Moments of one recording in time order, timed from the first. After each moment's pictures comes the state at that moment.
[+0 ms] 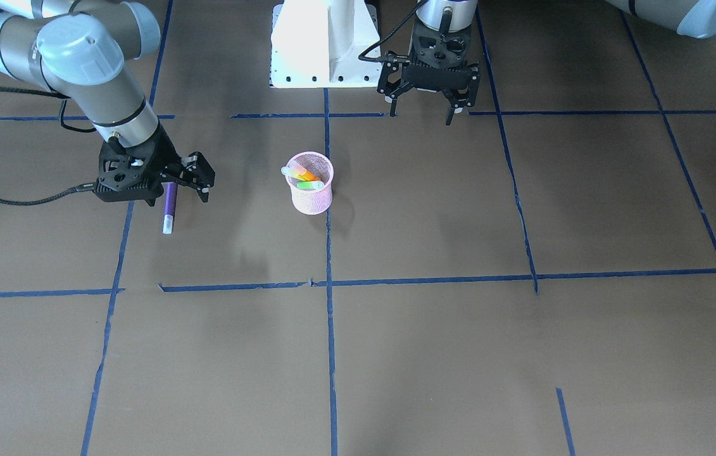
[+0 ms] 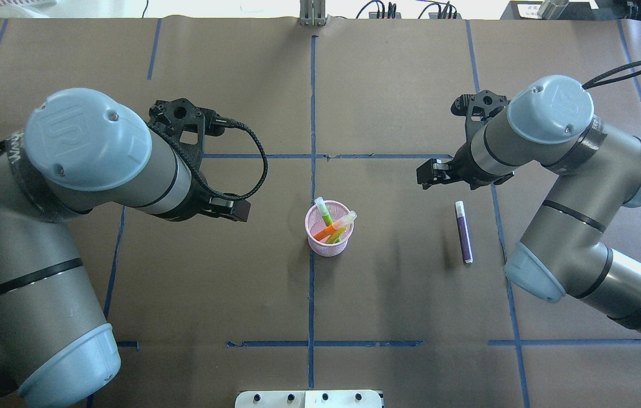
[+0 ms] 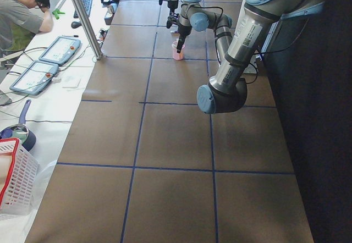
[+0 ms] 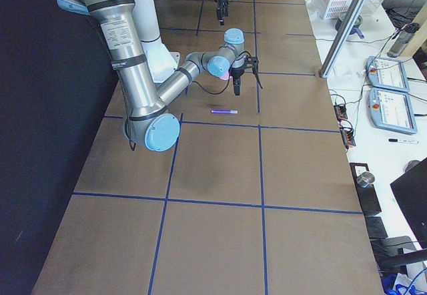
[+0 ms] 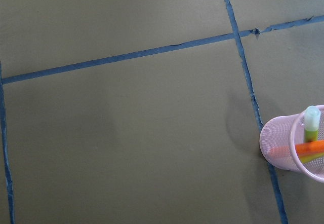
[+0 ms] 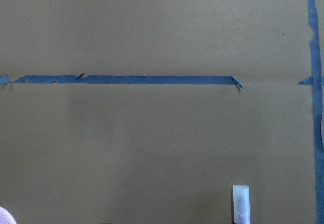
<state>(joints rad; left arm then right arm) -0.55 -2.16 -2.13 -1.26 -1.80 -1.00 0.71 -1.22 1.82 -1.40 1.97 1.07</state>
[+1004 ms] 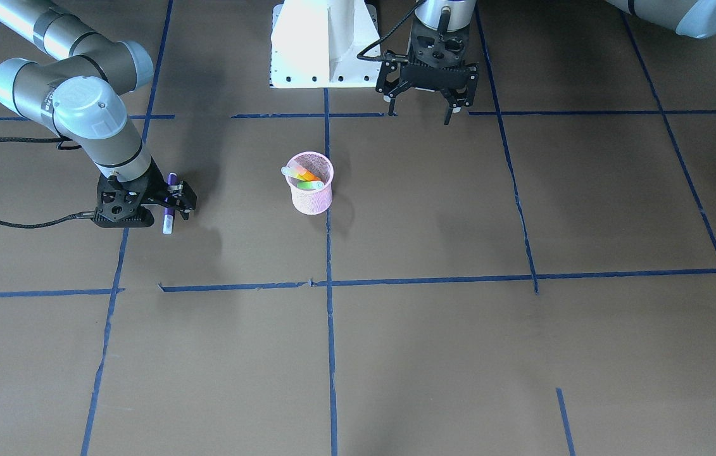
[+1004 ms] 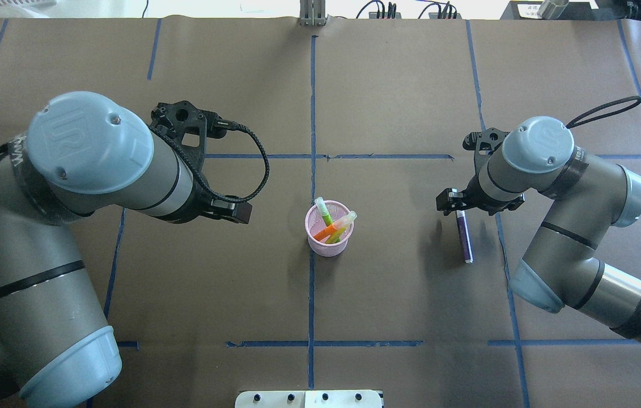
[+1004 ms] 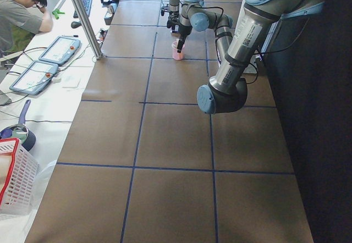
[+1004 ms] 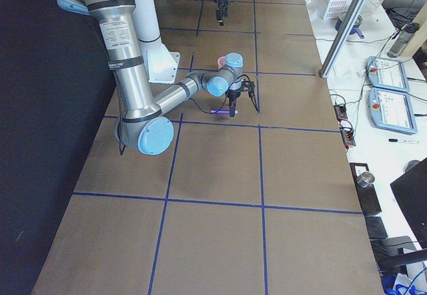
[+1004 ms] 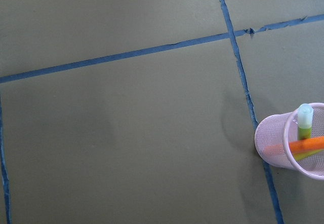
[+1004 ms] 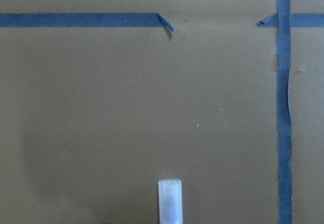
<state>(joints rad) -0.55 -2.16 -2.13 -1.27 -1.80 -1.00 0.67 -1.29 1.72 -1.37 1.96 1.07</state>
